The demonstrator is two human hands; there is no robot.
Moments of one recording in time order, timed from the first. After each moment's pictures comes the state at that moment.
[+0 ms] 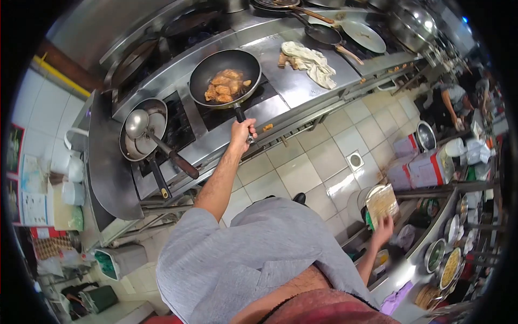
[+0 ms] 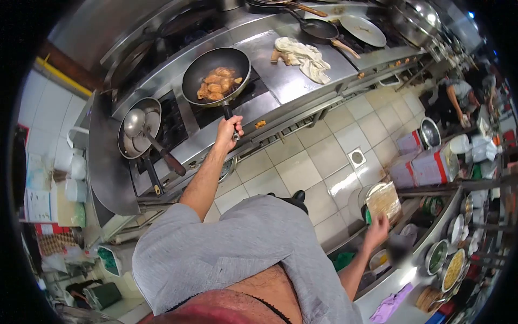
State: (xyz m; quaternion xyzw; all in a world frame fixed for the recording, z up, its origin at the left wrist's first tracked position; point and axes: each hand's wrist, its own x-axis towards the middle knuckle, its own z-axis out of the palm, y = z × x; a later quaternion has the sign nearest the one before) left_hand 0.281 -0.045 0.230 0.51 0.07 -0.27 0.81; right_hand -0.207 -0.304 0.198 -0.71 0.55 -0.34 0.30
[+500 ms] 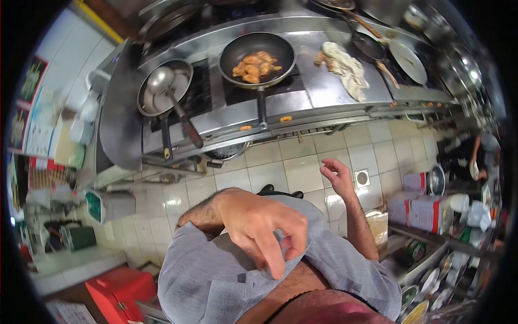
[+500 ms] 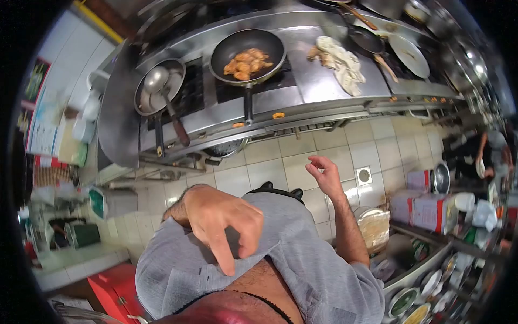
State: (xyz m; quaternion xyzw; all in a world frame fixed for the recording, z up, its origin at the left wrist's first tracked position) left_hand 0.106 -0.030 0.452 0.26 -0.71 -0.30 0.58; right_hand 0.057 -0.275 0.253 -0.81 0.05 -0.01 0.59
